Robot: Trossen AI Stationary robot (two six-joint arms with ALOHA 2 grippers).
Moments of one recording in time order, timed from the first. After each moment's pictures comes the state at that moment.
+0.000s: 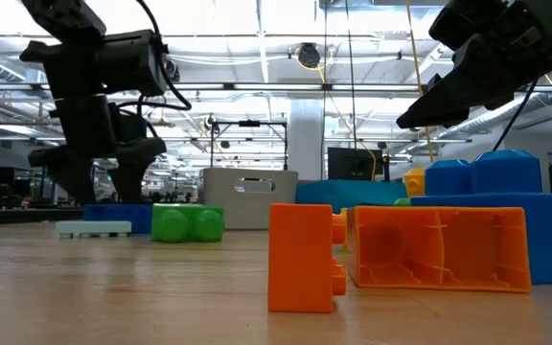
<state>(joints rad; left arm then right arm) 0.00 1.41 0.65 -0.64 -0.37 -1.21 0.37 1.13 0.43 0.21 0.34 0.28</state>
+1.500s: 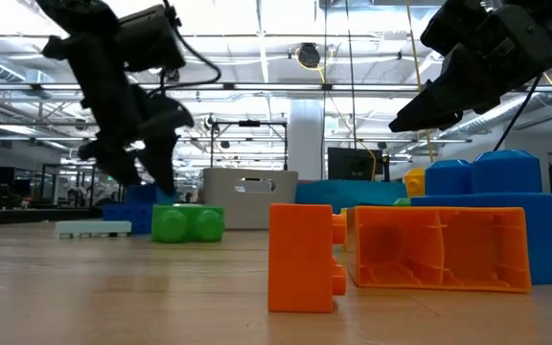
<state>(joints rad) 0.01 1.41 0.71 -0.45 -0.32 -0.89 0.31 1.13 0.43 0.21 0.34 0.28</state>
